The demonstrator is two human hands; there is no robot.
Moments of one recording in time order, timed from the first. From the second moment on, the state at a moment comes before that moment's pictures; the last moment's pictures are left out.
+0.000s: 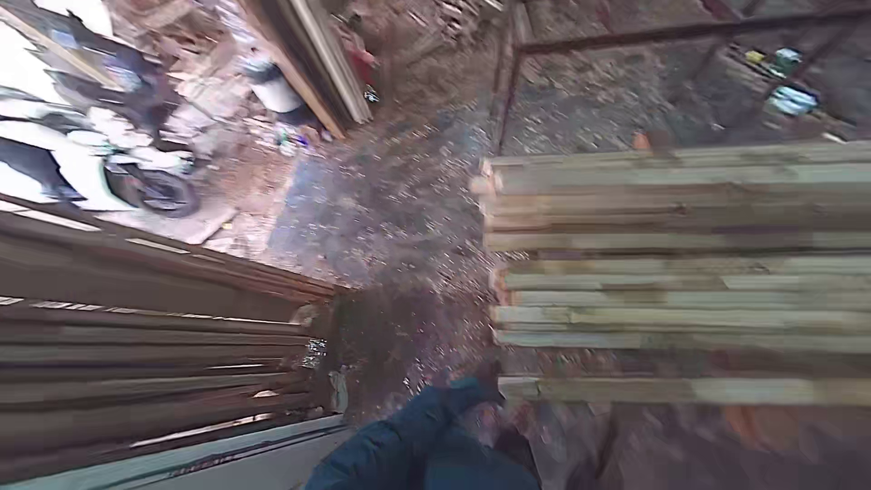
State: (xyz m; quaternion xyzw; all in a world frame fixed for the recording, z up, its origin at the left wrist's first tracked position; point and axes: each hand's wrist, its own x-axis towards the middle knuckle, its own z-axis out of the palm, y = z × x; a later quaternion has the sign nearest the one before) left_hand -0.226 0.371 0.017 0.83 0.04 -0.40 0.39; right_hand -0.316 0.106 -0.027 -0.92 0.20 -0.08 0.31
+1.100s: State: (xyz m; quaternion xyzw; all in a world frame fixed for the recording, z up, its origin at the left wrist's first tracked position) left_hand -0.264 0.335 0.041 0.82 0.25 -0.33 0.39; right_hand -0.142 -0.006 0.014 -0.93 -0.35 0.09 0.10
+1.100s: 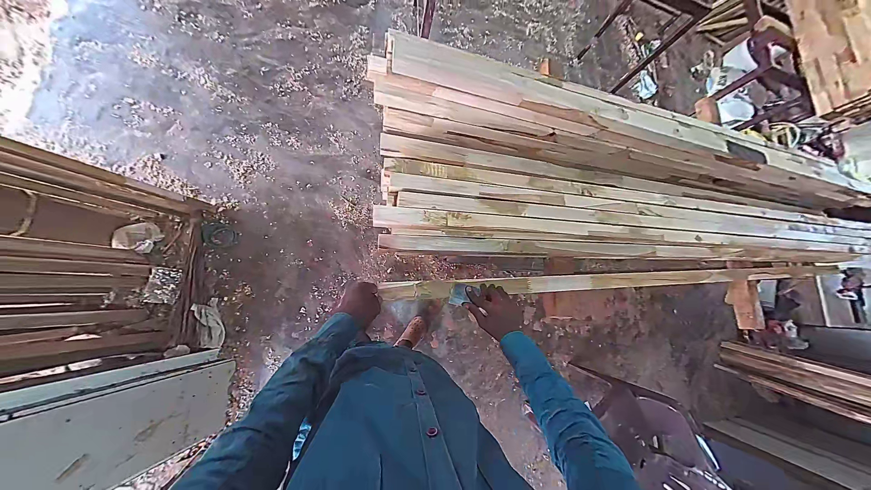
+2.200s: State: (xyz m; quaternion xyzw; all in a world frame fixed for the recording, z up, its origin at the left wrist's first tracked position) left_hand -0.247 0.261 0.083 0.81 0.11 -0.15 0.55; right_hand -0.256 0.047 0.071 -0.90 -0.18 0.11 0.37
